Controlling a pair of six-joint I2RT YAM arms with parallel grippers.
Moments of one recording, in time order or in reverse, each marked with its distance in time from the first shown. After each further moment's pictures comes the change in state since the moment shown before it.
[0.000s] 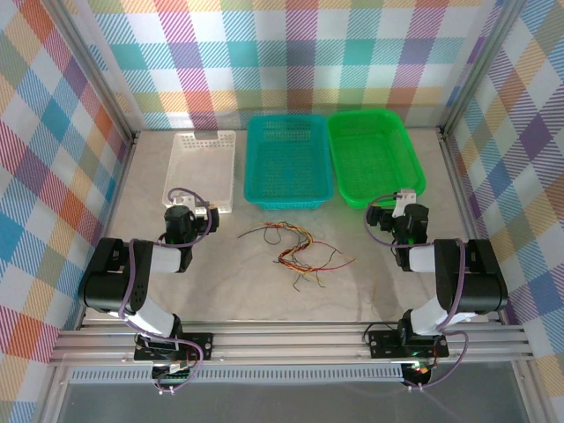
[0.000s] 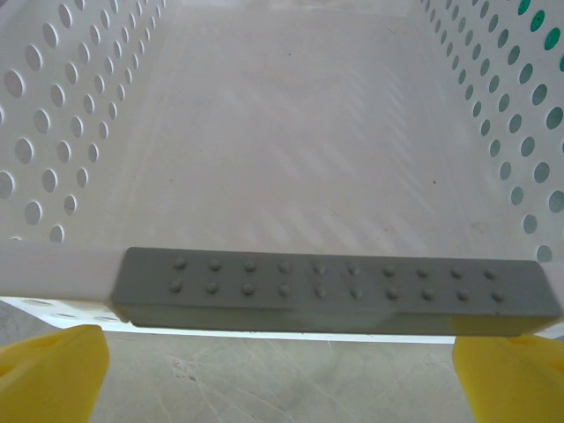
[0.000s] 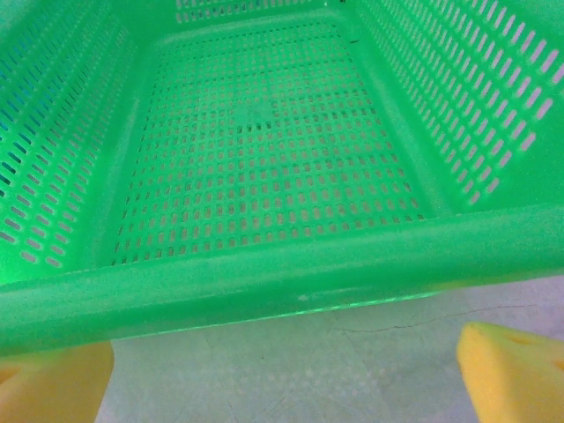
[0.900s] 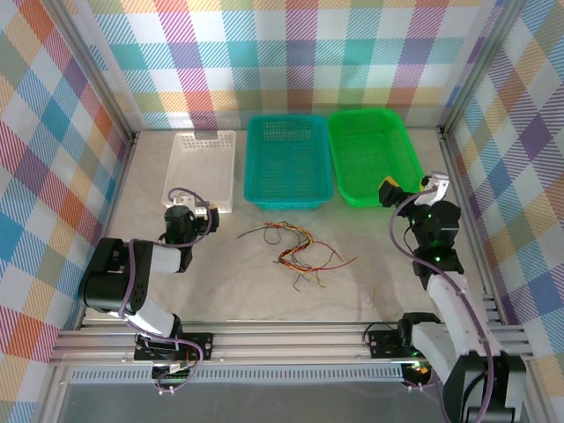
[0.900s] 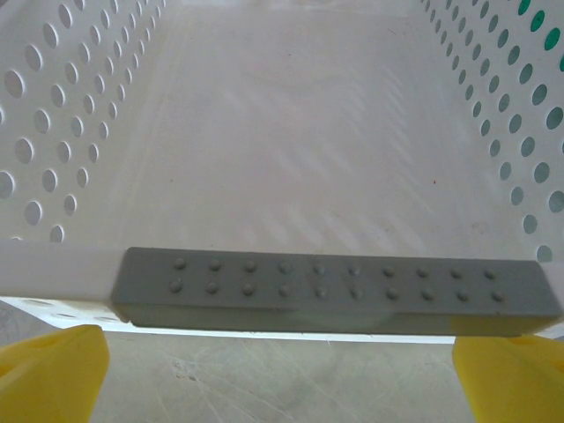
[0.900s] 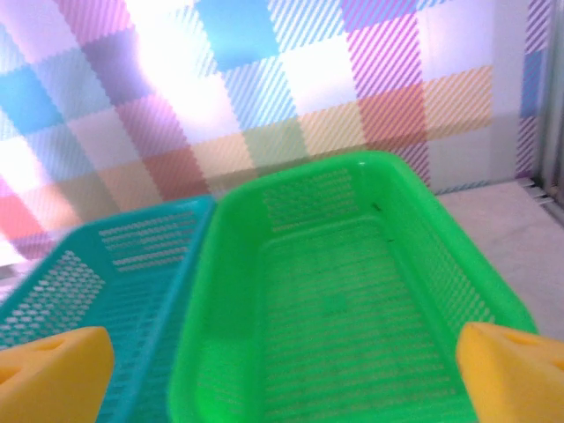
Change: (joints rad) left arm 0.000 0.000 0.000 0.000 0.000 0.000; right arm 0.001 -0.703 0.119 -0.487 -0.061 0.209
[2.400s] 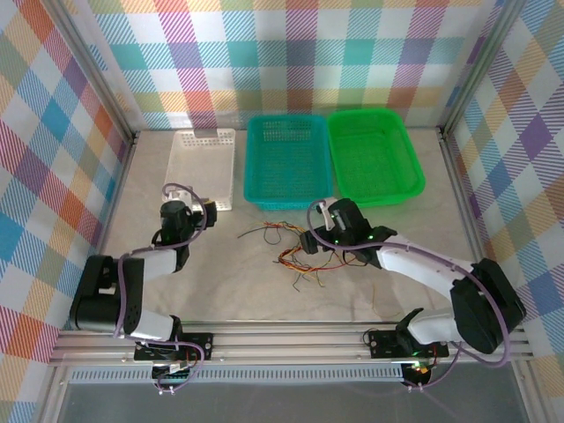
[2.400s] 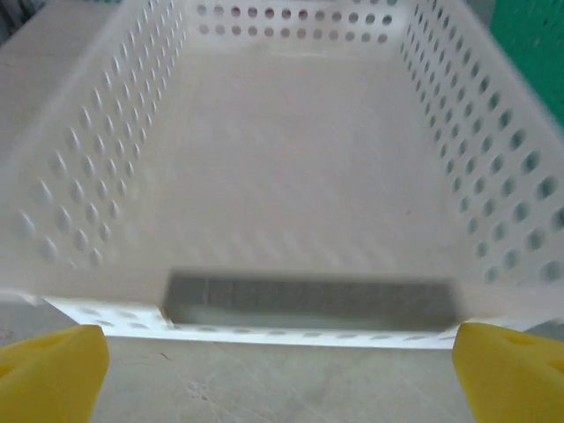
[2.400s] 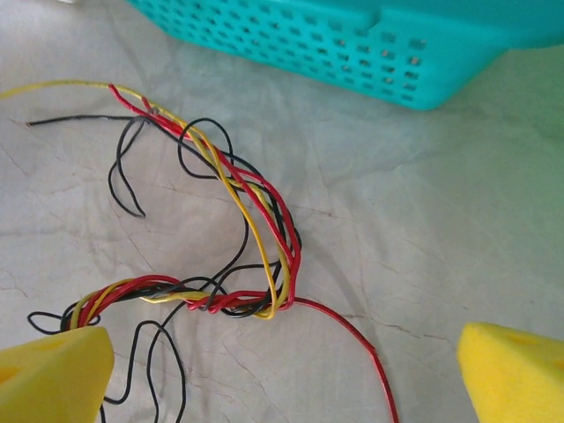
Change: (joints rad) left arm 0.000 -0.169 0.031 -0.153 -0.004 -0.004; right arm 0.684 0.514 0.246 -0.473 0.134 -0.037
